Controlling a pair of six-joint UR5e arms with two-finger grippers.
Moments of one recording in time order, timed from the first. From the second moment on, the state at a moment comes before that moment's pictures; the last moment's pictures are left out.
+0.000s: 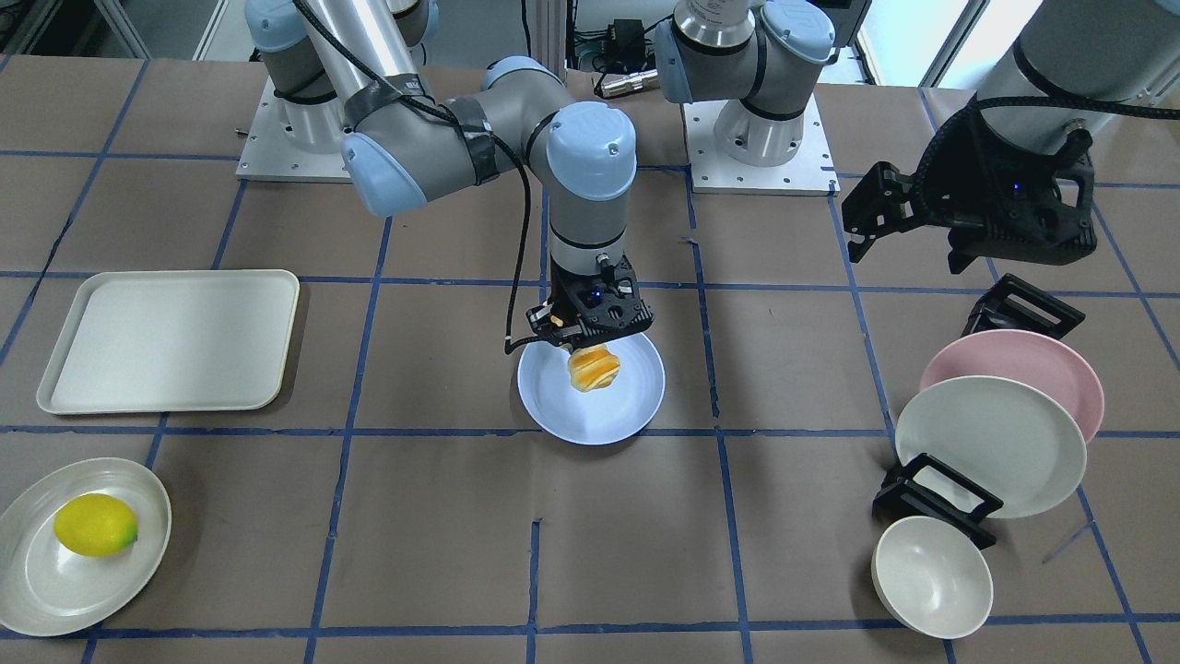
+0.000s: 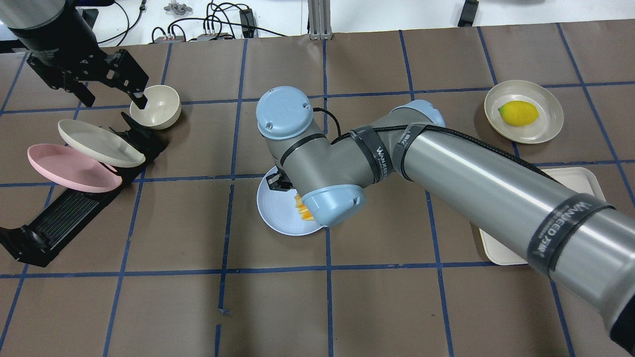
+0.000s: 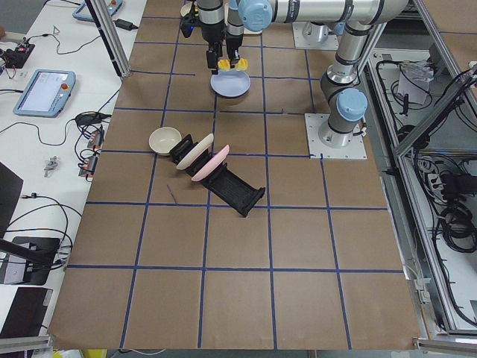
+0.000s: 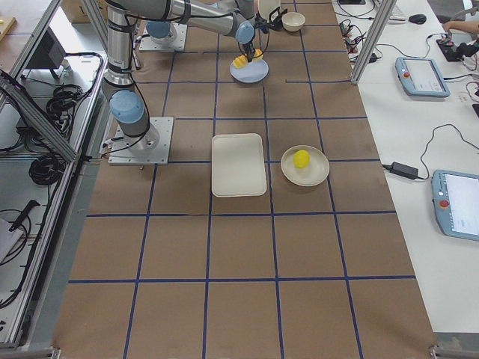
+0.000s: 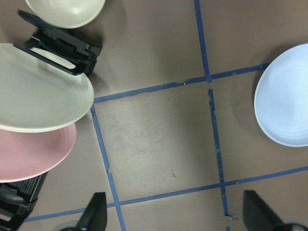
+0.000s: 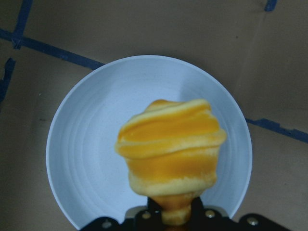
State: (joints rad) left arm -1.42 -1.65 -1.42 -1.69 1.58 0.26; right arm 2.11 -1.16 1.71 -2.21 -1.61 0.19
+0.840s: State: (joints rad) left arm -1.42 -1.66 -1.41 -1.71 1.58 0.22; right arm 2.13 -1.09 1.71 -2.25 -1.61 0.18
